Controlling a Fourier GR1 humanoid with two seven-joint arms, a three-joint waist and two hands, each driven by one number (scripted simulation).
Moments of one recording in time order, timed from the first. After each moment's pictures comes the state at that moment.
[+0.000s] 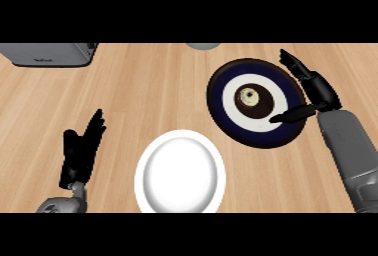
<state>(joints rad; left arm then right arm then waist) -0.05 0.11 -0.02 -1.46 -0.08 0.14 0.23 -0.76 -0.31 -0.30 -0.53 0.44 0.28 -0.79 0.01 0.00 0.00</state>
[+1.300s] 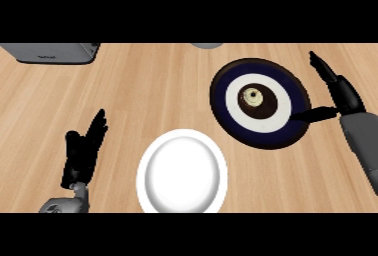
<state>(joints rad) -0.05 0.09 -0.01 -1.47 -0.10 0.12 0.22 -0.83 -0.45 -0.33 -0.23 0.47 0.07 -0.89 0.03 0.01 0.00</state>
